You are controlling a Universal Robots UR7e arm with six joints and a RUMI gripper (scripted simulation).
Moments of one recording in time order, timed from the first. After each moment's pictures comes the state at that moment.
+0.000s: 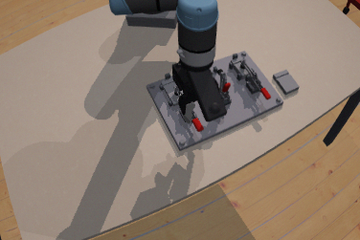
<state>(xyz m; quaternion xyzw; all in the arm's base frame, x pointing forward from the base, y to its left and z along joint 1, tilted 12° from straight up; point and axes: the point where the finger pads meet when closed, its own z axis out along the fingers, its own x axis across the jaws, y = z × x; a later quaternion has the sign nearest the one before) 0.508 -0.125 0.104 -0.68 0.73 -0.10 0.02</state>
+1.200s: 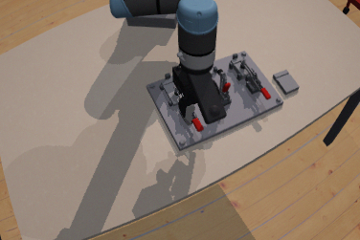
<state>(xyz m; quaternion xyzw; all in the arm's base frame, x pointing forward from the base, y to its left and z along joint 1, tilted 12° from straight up) 0.510 -0.127 0.096 -0.68 0.73 -0.10 0.02</state>
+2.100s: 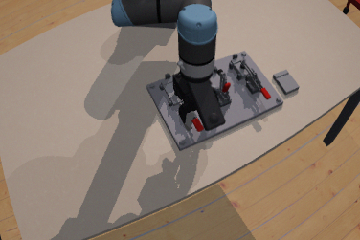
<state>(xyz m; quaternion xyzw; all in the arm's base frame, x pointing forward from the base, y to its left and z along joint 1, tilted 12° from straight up) 0.515 -0.130 0.070 -0.68 0.73 -0.10 0.02</state>
